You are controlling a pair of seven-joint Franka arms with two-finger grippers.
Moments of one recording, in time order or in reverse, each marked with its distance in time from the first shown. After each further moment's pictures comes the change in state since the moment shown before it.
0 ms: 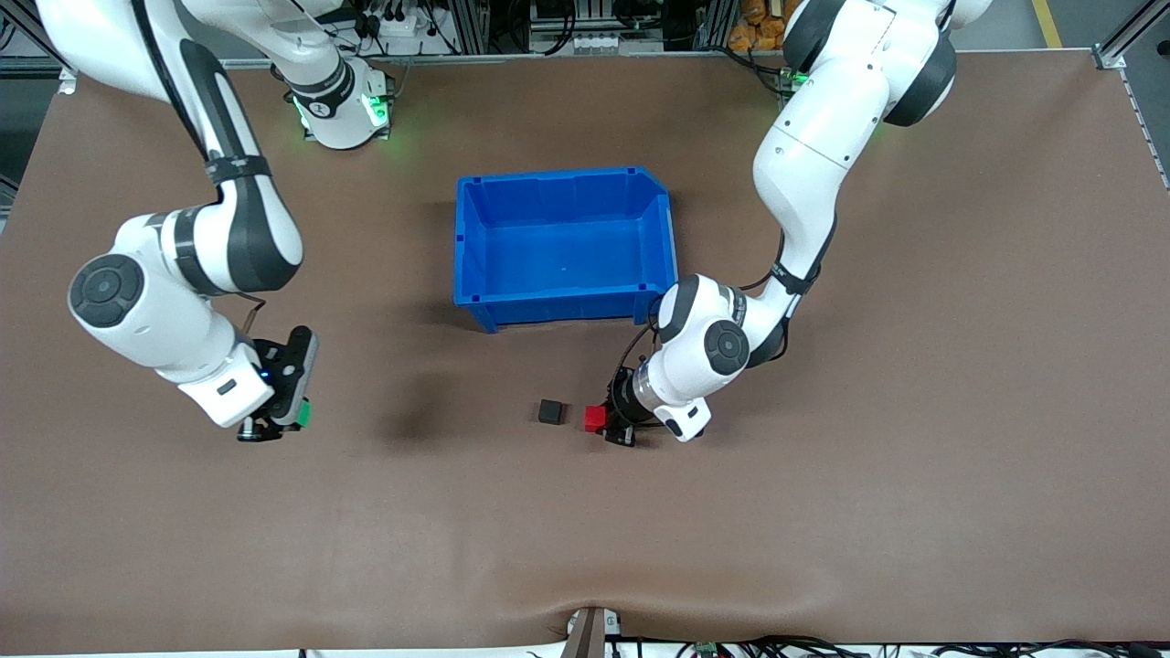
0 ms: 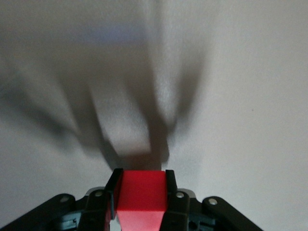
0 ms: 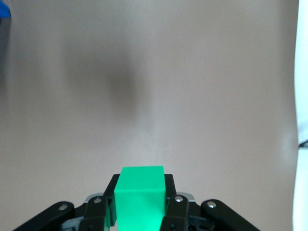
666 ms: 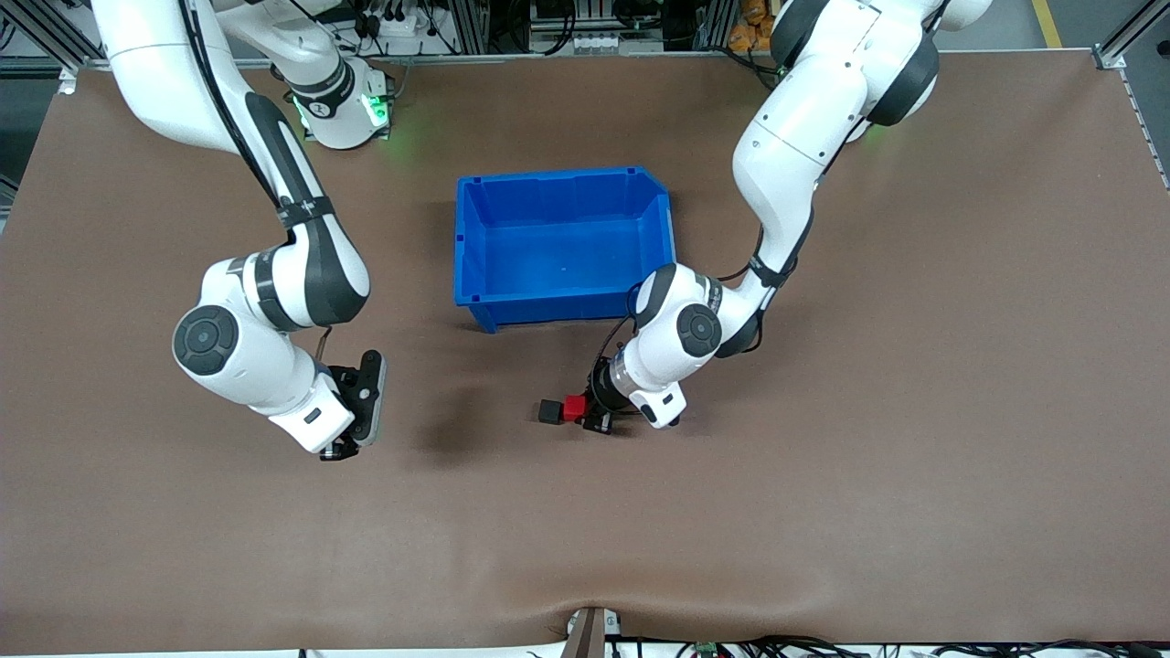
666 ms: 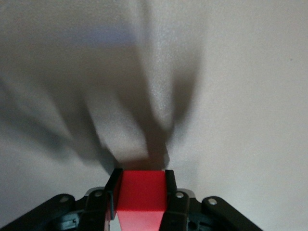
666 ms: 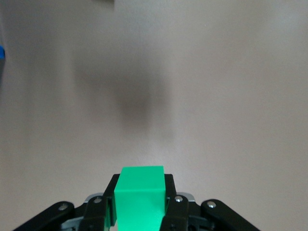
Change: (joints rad) left arm -0.051 0.016 -0.001 0.001 0.000 0.053 0.000; right arm 0.069 0.173 0.003 0.115 0.108 -0.003 -0.001
